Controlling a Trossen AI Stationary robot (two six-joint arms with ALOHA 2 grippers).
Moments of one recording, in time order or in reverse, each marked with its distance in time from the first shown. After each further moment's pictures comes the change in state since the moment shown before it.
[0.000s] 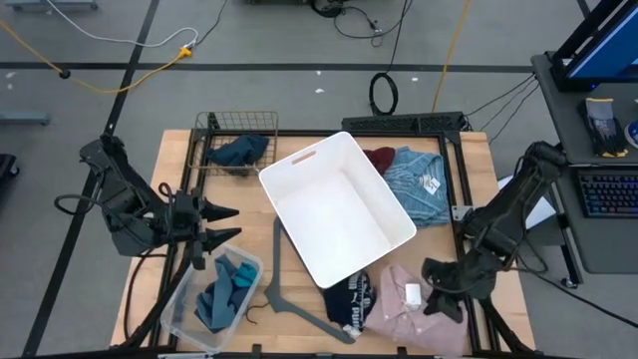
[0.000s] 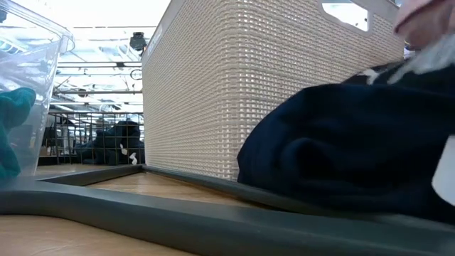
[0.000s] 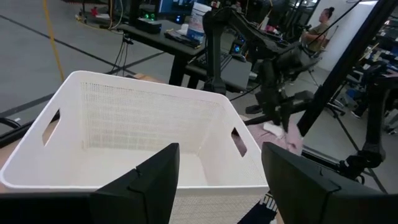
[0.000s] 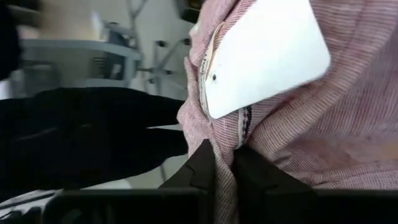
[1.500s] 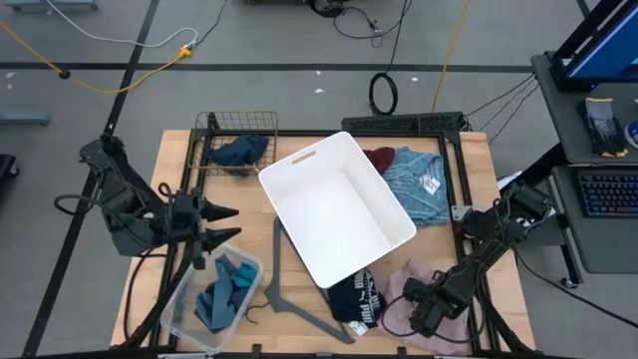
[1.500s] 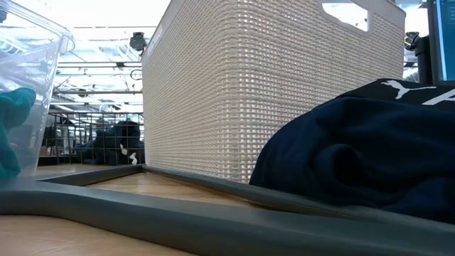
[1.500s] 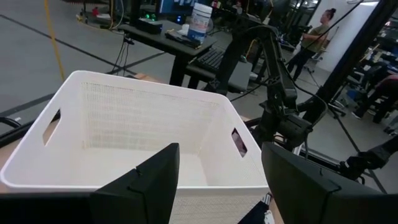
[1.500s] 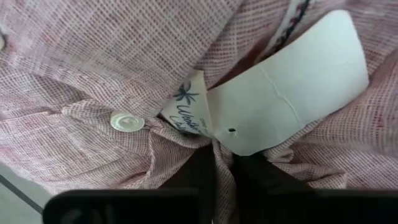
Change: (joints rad) left arm 0.000 0.000 0.000 0.000 -0.003 -0.004; right arm -0.014 0.648 0.003 -0.291 -0.220 0.075
